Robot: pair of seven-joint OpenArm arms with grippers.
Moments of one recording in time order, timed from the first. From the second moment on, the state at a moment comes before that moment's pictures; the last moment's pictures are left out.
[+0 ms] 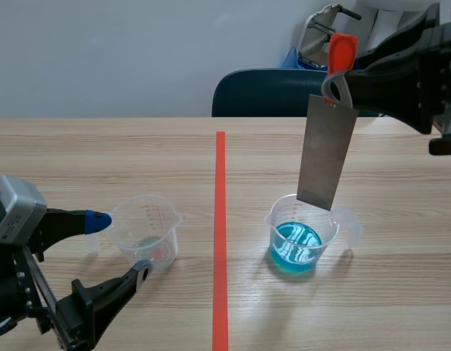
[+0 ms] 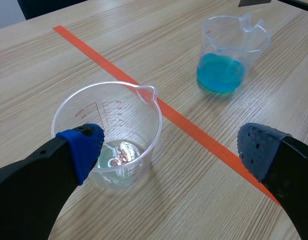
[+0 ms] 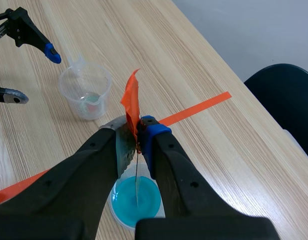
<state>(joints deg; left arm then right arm) 18.6 -52.4 34.0 95.7 -28.8 -11.5 -24.3 -5.3 46.2 3.7 116.7 51.6 45.3 -32.7</state>
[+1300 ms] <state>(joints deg) 18.6 -51.3 34.0 95.7 -28.8 -10.4 -24.4 -5.2 45.7 -1.9 109.3 41.3 45.3 -18.6</state>
